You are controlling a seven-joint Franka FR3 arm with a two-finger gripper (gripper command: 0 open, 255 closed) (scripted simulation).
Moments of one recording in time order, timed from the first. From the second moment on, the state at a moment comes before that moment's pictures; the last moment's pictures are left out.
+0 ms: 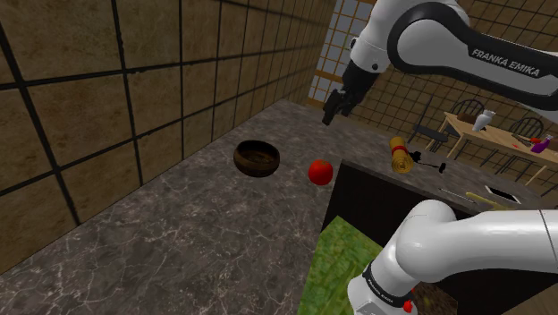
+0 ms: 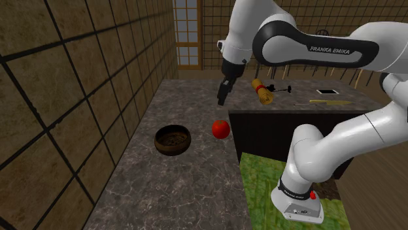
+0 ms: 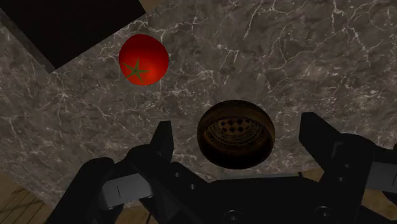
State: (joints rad) arm -0.01 -0.81 0.05 -2.29 -0.12 1.67 0.10
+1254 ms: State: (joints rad) arm 0.30 -0.90 -0.80 -2.42 -0.27 1.80 -1.08
